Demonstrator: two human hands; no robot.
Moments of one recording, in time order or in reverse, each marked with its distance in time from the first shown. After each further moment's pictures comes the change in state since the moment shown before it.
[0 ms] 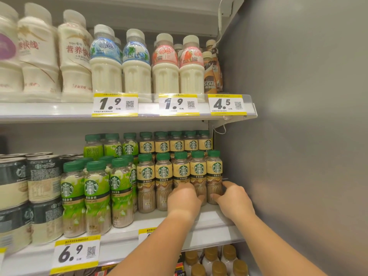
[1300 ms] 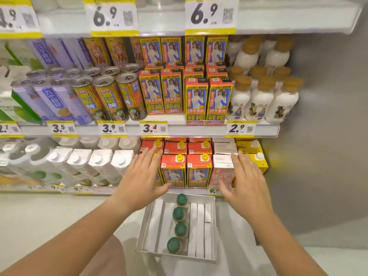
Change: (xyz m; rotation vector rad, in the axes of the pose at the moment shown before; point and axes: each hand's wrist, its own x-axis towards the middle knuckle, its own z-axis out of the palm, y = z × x) left_hand -0.347 -0.261 0.127 0.278 -0.335 0.105; right_hand -0.323 0.190 0.158 -0.322 -0.362 -0.350
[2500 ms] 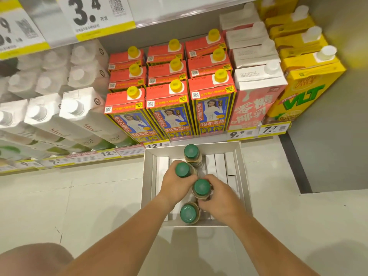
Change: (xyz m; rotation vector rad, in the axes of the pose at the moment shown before) left_hand -0.041 0.031 0.280 -1.110 -0.331 -0.787; right_hand -0.115 -0.023 0.273 0.720 -0.604 0.445
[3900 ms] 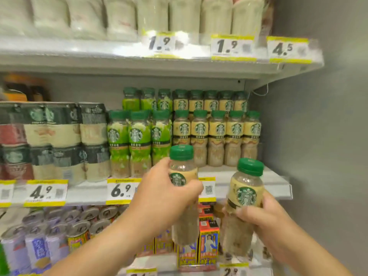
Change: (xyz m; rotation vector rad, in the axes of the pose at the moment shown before) left_hand -0.258 0.516 -0.200 0.013 0.287 1.002; right_hand -0.157 -0.432 -0.370 0.516 0.212 -0.694
